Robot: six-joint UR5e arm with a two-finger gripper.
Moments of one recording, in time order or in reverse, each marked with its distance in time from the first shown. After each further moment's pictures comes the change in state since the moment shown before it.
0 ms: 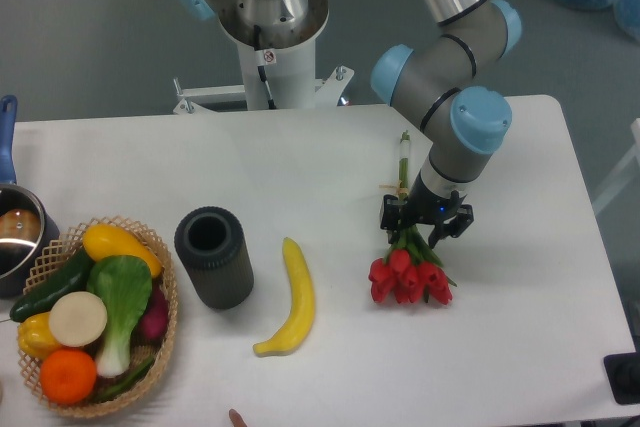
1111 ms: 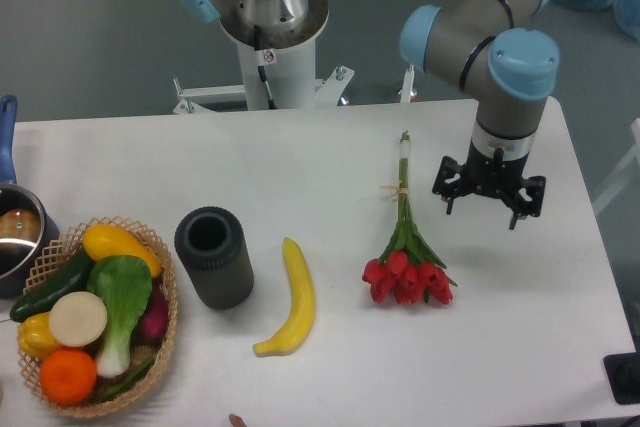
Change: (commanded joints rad) arm 0.092 0.094 0.098 -0.017 0.120 0.498
